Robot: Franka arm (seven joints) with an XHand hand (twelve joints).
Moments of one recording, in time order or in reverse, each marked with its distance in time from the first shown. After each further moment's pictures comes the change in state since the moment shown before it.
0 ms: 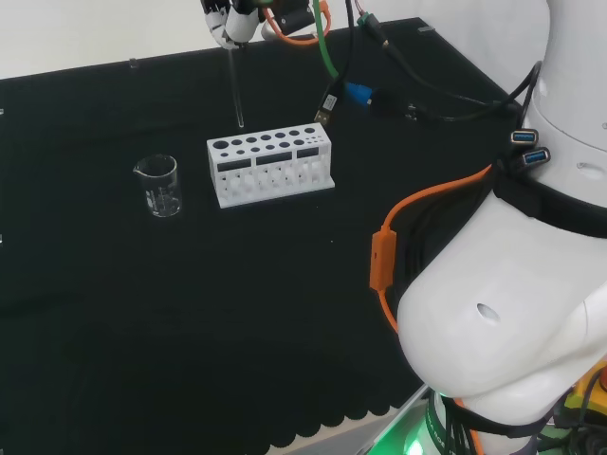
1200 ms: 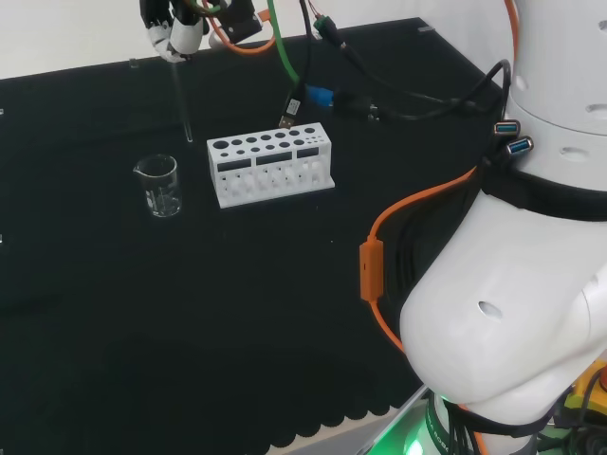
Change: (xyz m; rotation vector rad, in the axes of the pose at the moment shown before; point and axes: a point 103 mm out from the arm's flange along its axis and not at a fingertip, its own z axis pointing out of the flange) arm 0.072 0.038 0.001 0.012 0.023 -0.140
